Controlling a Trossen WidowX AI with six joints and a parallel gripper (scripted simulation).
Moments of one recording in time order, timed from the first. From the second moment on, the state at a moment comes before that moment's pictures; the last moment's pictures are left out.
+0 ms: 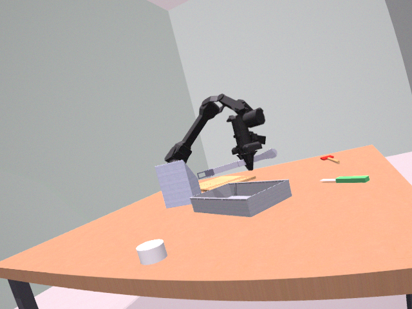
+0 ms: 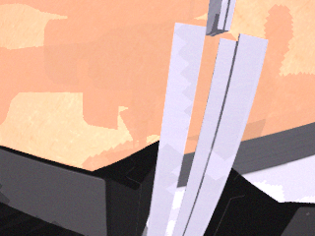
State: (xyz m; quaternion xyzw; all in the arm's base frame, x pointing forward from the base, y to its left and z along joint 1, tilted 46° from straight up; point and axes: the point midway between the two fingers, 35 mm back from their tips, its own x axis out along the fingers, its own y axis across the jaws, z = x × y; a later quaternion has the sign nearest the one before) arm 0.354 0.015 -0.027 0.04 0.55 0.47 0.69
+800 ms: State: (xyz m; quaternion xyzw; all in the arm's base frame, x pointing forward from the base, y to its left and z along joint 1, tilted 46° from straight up) arm 0.332 0.108 0.063 0.21 0.64 0.33 0.66
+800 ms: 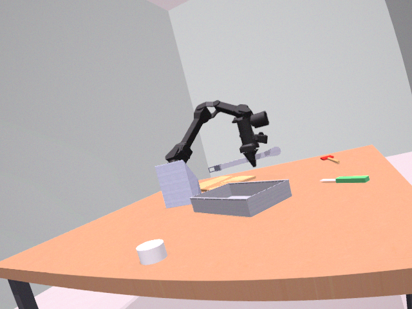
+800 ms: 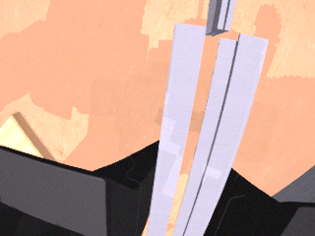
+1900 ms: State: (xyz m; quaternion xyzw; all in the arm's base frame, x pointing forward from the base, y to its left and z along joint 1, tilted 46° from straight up) arm 0.261 0.199 0.133 0.33 0.71 0.16 0.59
